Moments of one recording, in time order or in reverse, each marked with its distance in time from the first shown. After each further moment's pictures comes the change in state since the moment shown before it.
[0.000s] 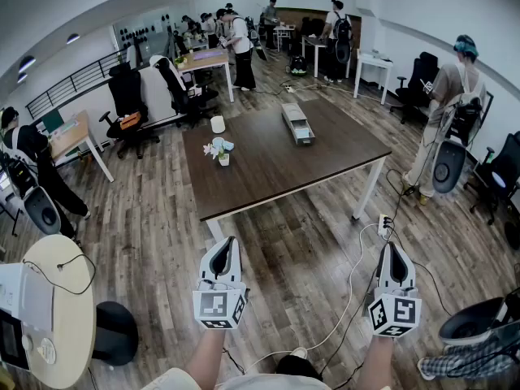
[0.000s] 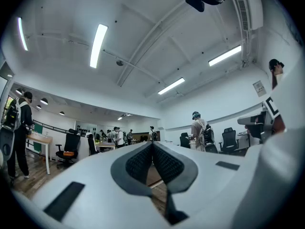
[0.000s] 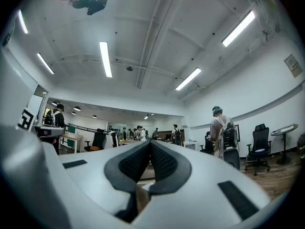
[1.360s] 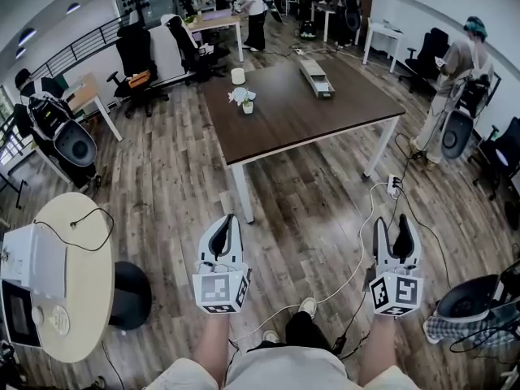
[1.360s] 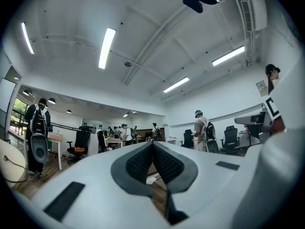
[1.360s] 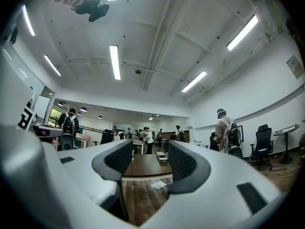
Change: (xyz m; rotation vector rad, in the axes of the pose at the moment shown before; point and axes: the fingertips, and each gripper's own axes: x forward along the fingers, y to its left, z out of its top) left arm -0.153 0.083 -0.002 -0.004 0.039 0.043; right arm -0.094 0.139 0.004 -0.011 -0.021 0.037
